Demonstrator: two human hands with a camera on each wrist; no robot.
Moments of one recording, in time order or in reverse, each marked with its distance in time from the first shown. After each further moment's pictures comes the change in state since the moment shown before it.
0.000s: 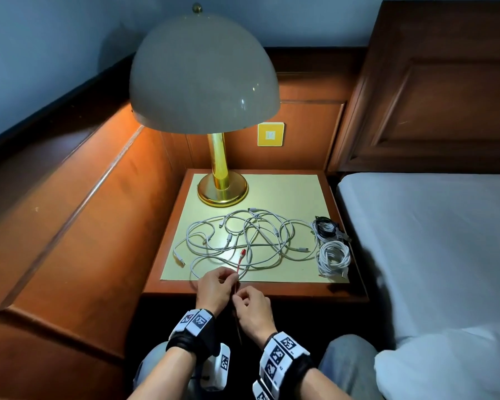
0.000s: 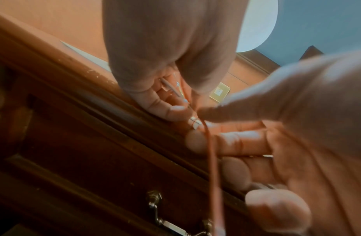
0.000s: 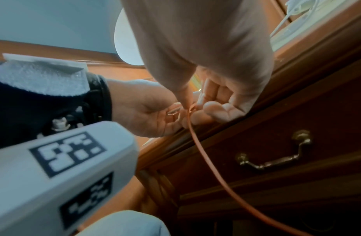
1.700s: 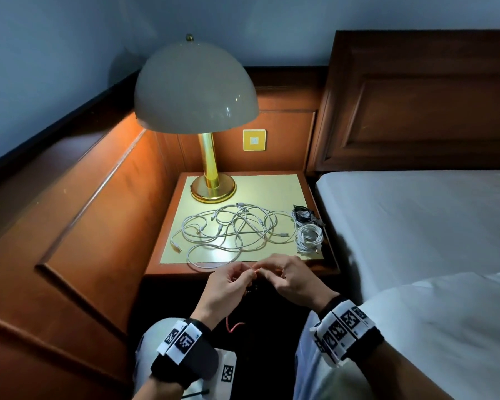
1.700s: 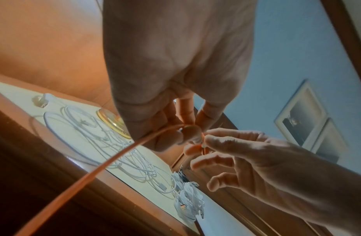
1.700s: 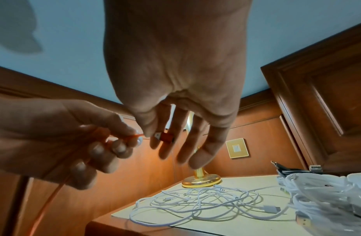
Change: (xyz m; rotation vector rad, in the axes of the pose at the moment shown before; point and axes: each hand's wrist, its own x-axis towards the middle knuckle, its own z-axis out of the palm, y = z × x) left_hand -0.133 0.078 -0.027 -0.278 -0.260 0.176; right_hand -0.076 -0.010 -0.141 -0.250 -0.127 -0.610
